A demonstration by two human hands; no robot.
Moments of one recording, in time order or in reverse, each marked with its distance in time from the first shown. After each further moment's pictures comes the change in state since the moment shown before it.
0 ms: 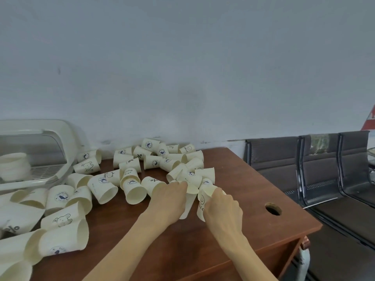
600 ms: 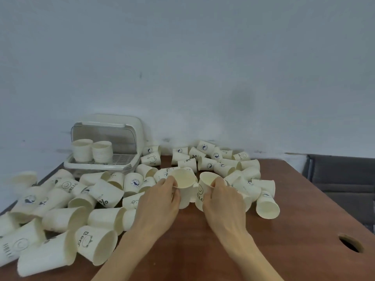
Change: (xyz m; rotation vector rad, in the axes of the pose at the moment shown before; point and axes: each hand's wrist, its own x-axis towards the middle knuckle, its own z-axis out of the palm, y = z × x) left_hand -0.110 -0.131 -0.038 -0.293 0.412 -0.358; right_hand -0.030 -0.143 0.015 0.149 0.044 -0.336
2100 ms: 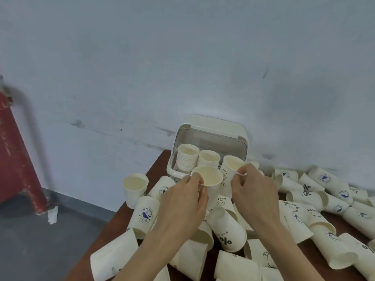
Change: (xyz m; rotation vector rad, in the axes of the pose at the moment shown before) left_hand 0.050 -0.261 -0.126 0.029 0.091 -0.185; right_hand 0.087 -0.274 0.157 0.244 -0.015 -0.201
